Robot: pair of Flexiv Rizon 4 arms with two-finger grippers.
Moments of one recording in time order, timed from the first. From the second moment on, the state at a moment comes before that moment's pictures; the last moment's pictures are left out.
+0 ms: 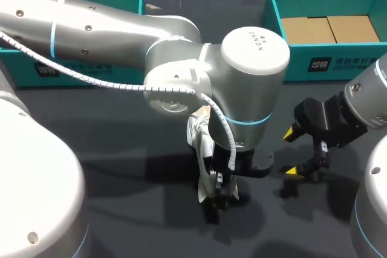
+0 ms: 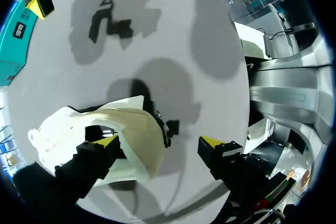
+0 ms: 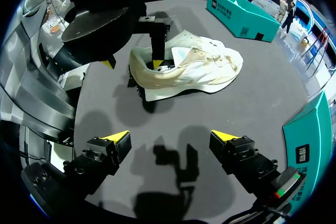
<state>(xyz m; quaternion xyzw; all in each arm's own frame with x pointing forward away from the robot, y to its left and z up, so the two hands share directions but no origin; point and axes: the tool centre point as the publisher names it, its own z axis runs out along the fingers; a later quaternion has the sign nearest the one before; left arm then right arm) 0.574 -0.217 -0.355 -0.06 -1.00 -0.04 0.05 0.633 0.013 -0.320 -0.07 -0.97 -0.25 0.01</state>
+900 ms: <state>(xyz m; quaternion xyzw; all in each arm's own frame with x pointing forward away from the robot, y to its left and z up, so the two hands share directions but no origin) 0.571 -0.216 -0.379 -0.02 -1.00 -0.03 0.03 0.633 0.013 -0.320 -0.07 -0.97 -0.25 0.01</state>
